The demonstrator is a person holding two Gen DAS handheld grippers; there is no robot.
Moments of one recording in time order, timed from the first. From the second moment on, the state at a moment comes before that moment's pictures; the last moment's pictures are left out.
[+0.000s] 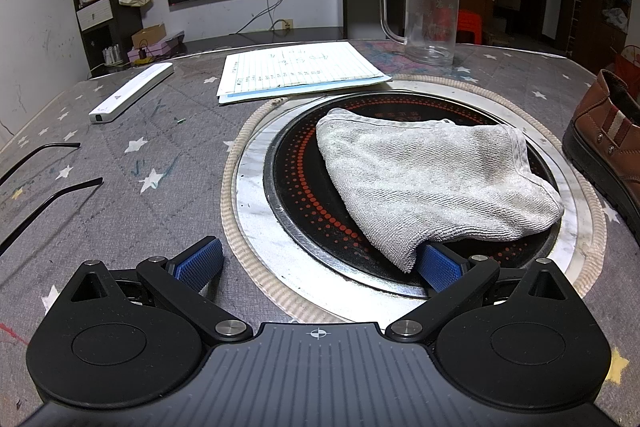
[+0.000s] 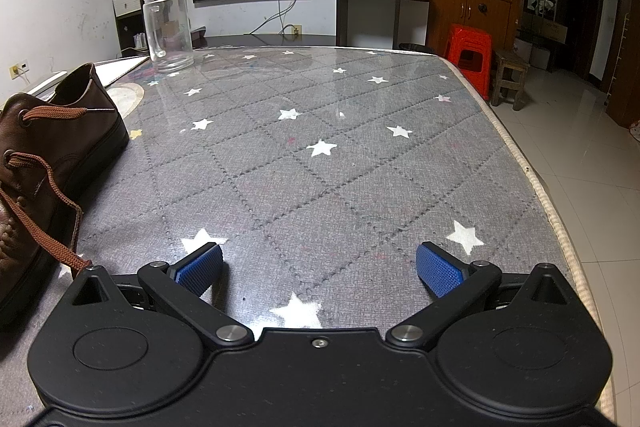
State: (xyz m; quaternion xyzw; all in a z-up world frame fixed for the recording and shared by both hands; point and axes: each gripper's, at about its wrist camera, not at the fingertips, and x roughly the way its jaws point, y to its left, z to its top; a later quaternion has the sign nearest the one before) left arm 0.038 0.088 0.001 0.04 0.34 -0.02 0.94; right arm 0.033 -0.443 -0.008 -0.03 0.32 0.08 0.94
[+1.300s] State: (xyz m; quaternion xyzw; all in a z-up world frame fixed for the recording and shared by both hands) left arm 0.037 0.087 0.001 0.04 0.34 -0.02 0.94; right arm 0.033 -0.443 -0.008 -0.03 0.32 0.08 0.94
